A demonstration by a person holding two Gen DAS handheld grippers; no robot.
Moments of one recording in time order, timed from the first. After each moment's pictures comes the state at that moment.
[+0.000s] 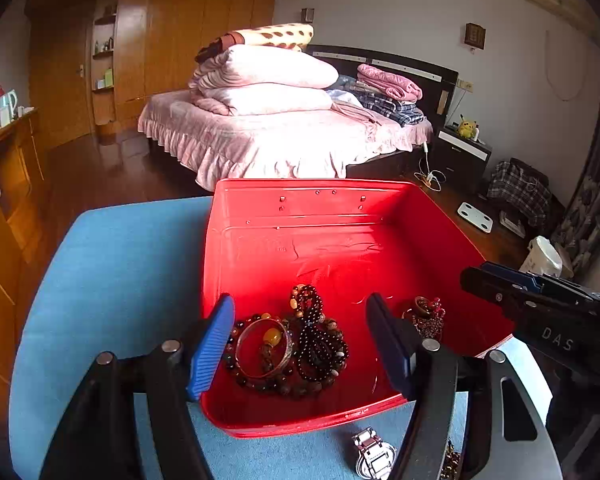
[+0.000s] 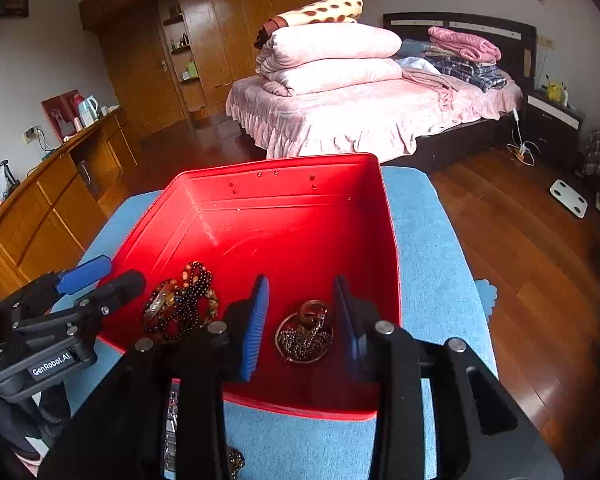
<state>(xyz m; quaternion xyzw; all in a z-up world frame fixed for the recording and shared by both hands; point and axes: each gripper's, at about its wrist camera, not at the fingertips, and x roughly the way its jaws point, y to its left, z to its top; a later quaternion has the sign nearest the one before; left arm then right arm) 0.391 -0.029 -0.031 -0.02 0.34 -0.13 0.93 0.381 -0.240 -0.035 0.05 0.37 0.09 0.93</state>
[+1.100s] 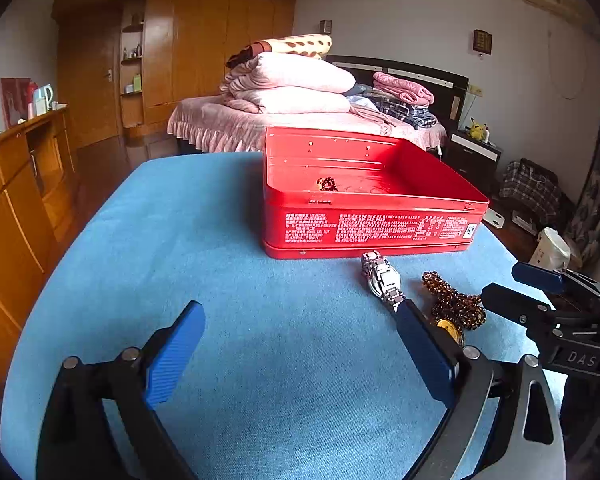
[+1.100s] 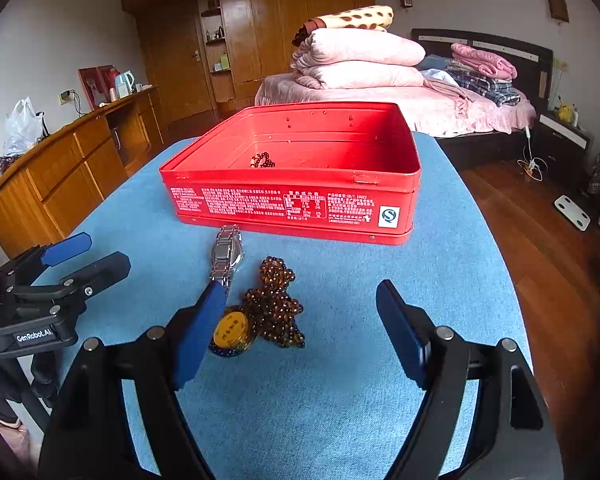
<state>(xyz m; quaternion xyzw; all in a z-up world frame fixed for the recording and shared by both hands) 0.248 0.003 -0.070 -0.02 0.32 -0.09 0.94 0.245 -0.218 -0.073 0.01 0.35 0.13 0.93</state>
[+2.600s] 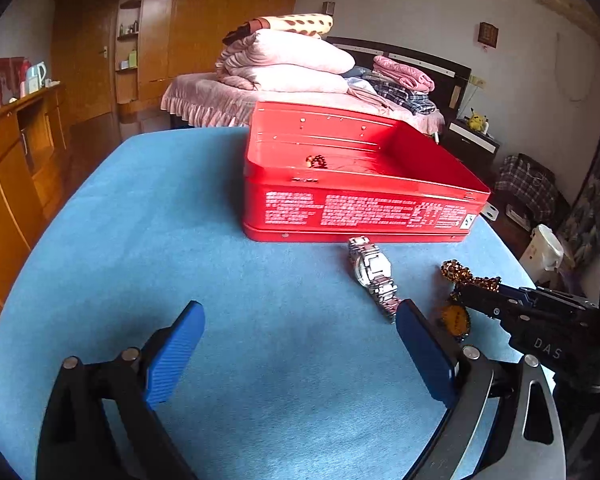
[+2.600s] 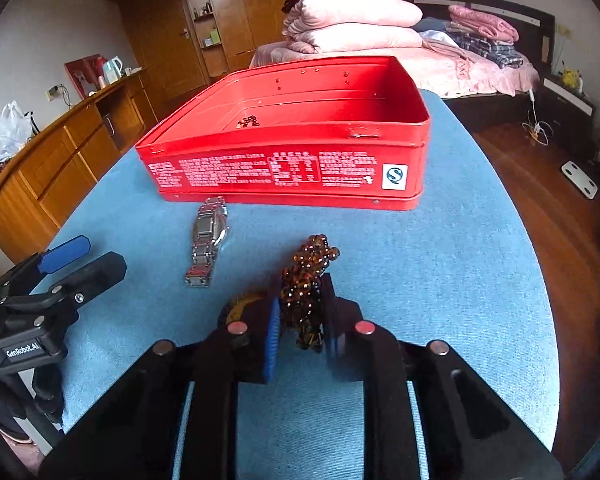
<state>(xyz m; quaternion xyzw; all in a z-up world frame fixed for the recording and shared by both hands) 0.263 -0.010 -0.077 -0.03 0.36 -0.11 0.93 0.264 -0.226 -0.090 0.03 0.41 0.13 0.90</state>
